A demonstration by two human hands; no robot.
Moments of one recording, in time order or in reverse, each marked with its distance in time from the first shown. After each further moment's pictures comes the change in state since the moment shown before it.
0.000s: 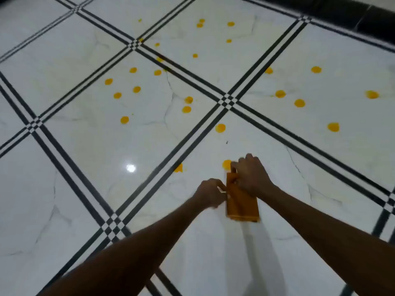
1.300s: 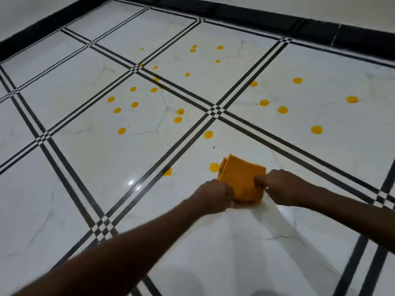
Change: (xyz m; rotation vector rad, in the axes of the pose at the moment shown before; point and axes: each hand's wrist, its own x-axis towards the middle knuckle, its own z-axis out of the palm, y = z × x) left_hand -0.035 0.046 0.039 0.741 0.155 0.447; right_hand -0.099 0.094 -0.025 -0.023 -0.213 -0.164
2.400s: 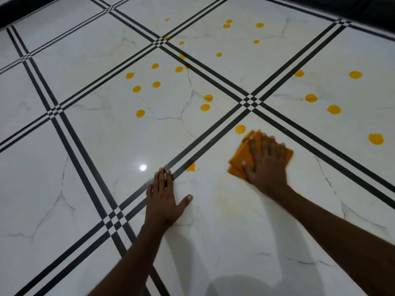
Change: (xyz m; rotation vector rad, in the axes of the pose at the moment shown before) left_hand -0.081 -0.190 0.078 0.005 0.350 -0.620; right_hand 0.172 -0.050 0.055 0.079 0.445 0.318
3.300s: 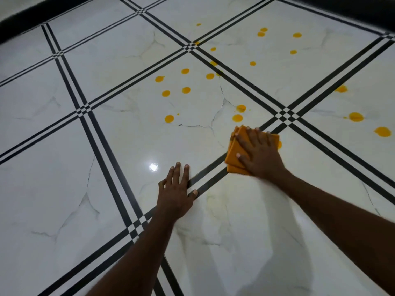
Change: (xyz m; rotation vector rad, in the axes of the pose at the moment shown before) left_hand 0.057 -0.051 -0.028 0.071 -0.055 0.030; right_hand 0.104 -0.085 0.002 -0.038 -0.005 -0.321
